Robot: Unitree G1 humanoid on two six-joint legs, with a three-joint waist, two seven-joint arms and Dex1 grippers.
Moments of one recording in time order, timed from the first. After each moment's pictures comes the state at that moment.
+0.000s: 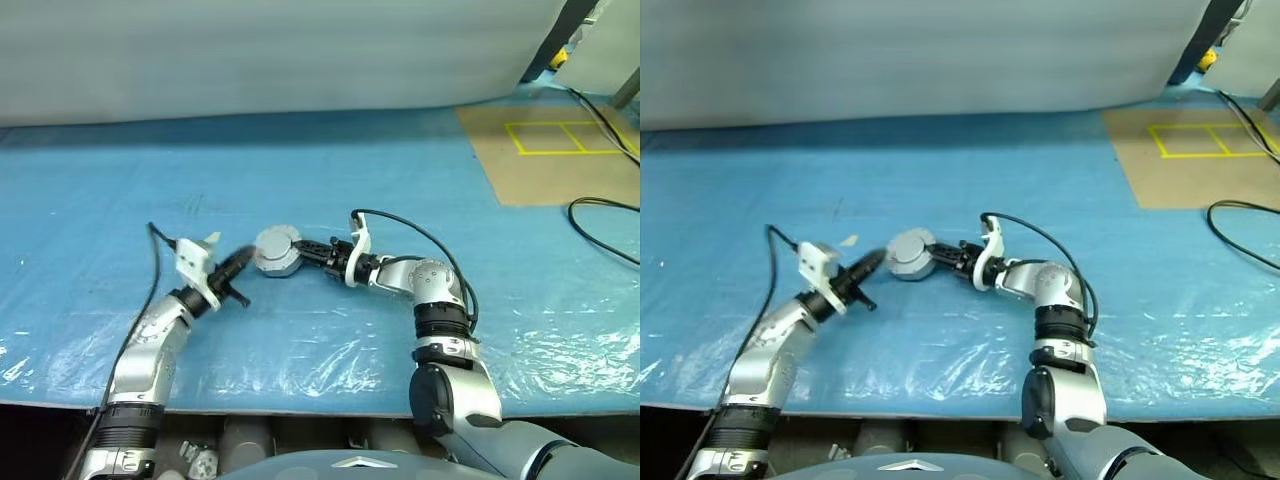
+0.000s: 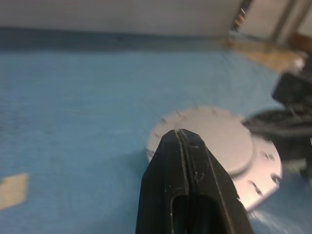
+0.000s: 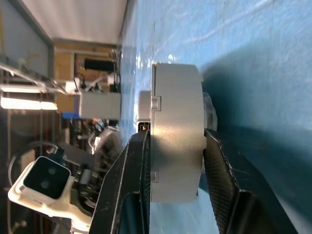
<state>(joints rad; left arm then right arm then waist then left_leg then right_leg) -0.08 0.26 0.20 -0.03 -0.52 0.14 -0.60 -0.66 0.10 -0.43 0.45 0.71 1.19 0.36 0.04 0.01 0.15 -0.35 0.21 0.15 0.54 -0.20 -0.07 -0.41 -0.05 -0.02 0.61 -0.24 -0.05</state>
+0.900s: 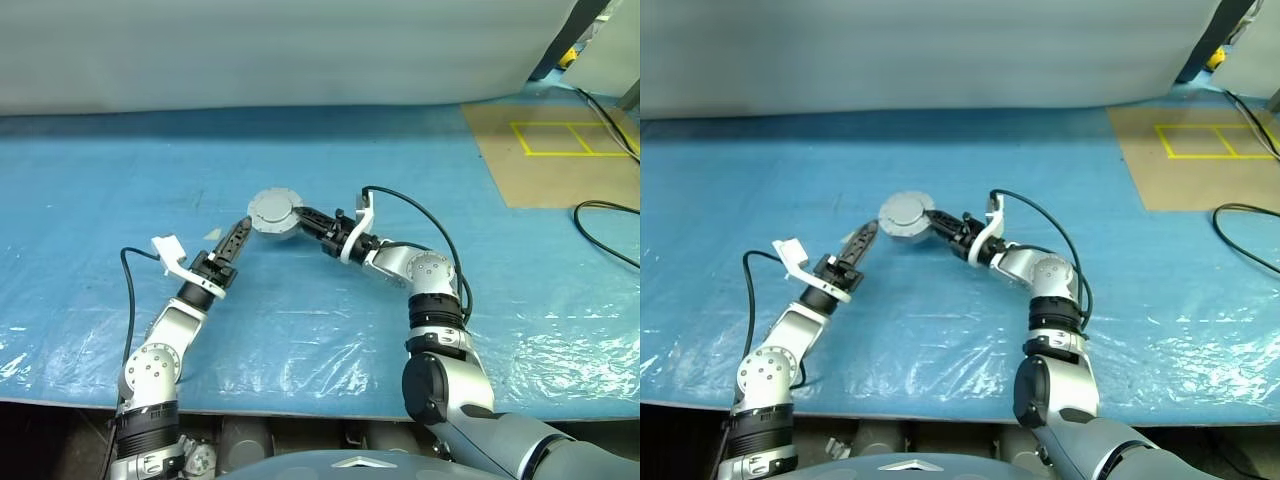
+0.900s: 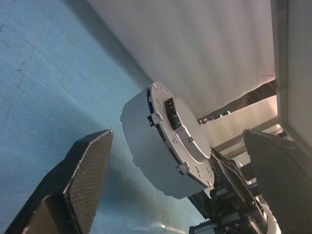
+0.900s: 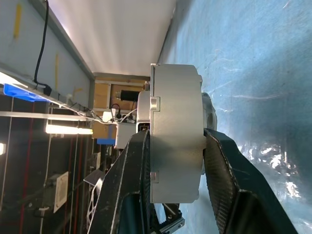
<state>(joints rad) -0.11 0.08 0.32 -0.10 -1.05 0.55 -0.39 -0.71 0.12 -0.45 0.46 0.88 1.10 0.34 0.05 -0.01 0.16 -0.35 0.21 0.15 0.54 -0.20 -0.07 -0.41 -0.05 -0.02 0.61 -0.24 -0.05</state>
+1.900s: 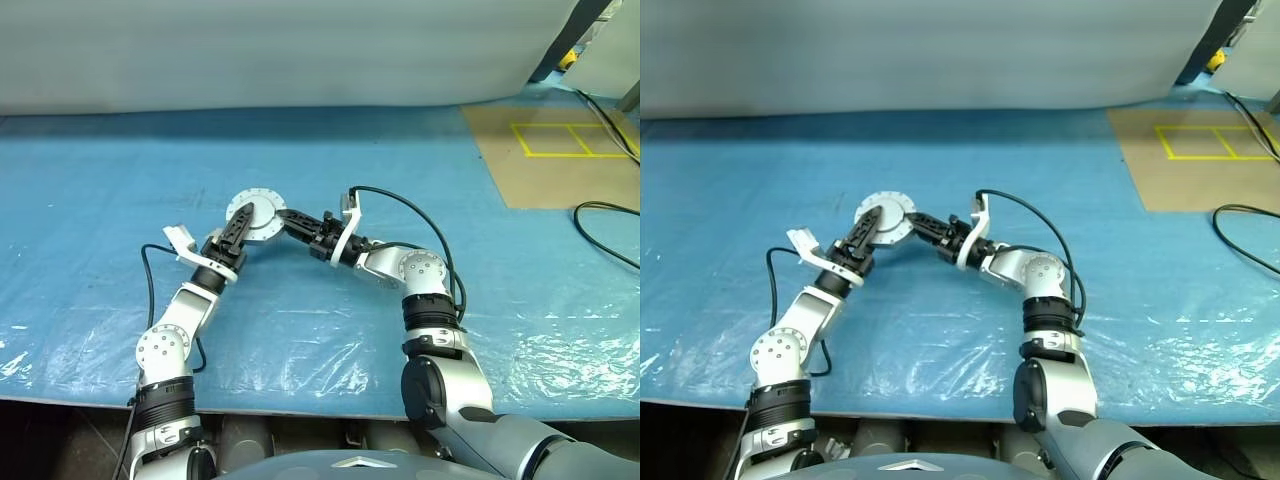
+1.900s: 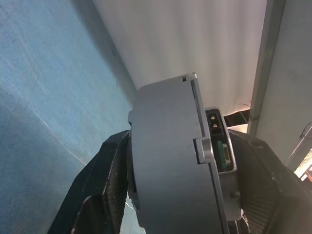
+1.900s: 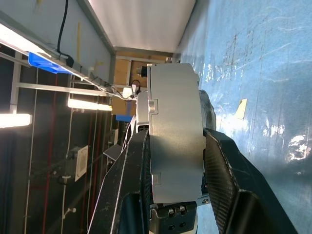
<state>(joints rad) -0.21 0.02 0.37 0.00 -1.21 0.64 -0.32 -0.70 0.12 -0.35 0.46 0.94 1.12 0.39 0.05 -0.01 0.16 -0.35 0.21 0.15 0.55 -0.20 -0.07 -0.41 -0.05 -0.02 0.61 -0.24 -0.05</state>
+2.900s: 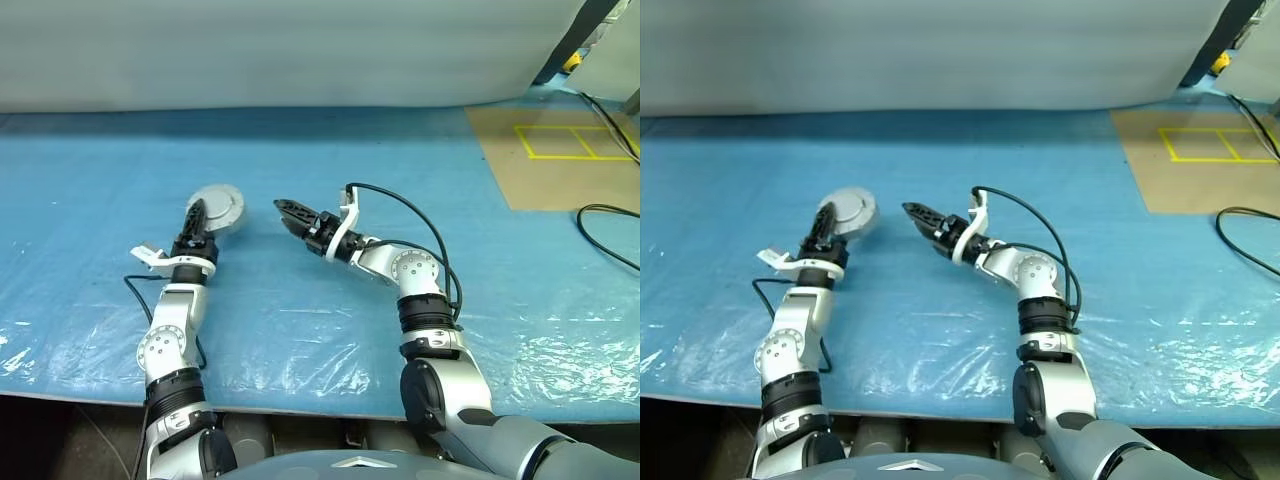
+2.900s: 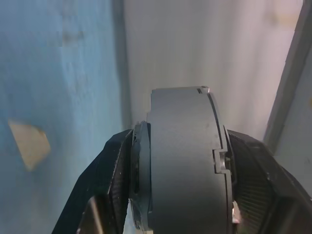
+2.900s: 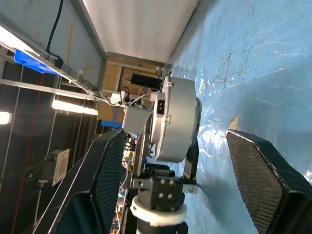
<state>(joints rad) -0.32 -0.07 0.61 0.17 -1.36 0.38 -0.18 -0.69 0.12 -0.27 0.44 0.93 0.99 0.38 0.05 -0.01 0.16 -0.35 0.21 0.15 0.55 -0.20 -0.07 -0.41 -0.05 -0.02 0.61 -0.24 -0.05</state>
